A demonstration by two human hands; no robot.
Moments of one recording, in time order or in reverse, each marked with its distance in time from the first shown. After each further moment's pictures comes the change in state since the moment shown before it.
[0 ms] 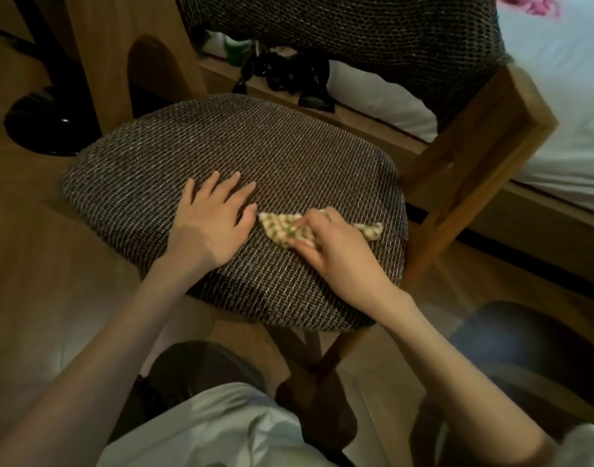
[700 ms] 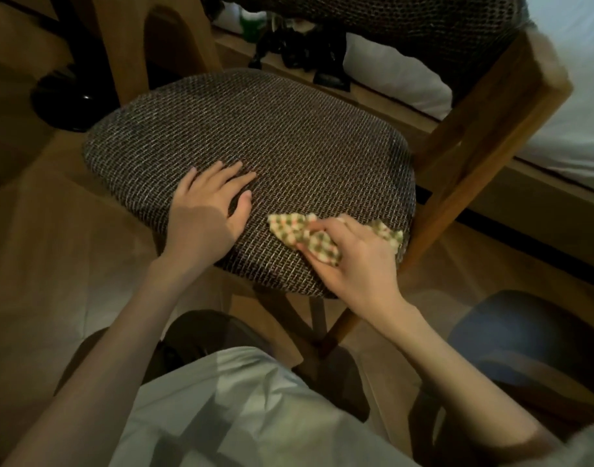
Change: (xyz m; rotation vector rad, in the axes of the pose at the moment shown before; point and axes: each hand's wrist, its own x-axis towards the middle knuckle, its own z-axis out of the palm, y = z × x) left_hand -0.051 0.005 -0.003 -0.154 0.284 0.023; right_hand -0.046 -0.007 0.005 -0.083 0.249 -0.058
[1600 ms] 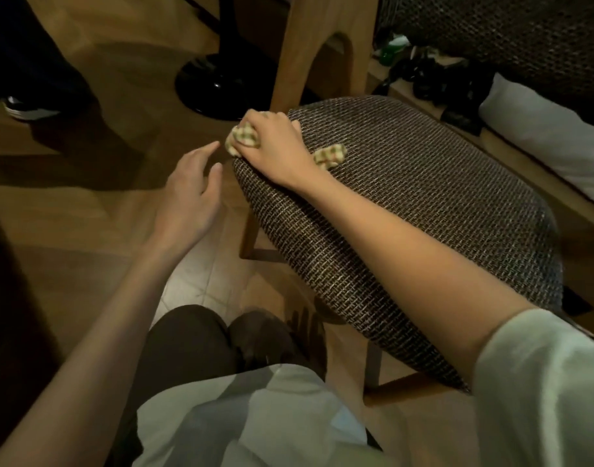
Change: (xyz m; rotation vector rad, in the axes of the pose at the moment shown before) left_hand -0.022 -0.137 -0.070 -0.231 0.219 -0.521; right_hand 0.236 -0.147 0.172 0.149 -0.288 -0.346
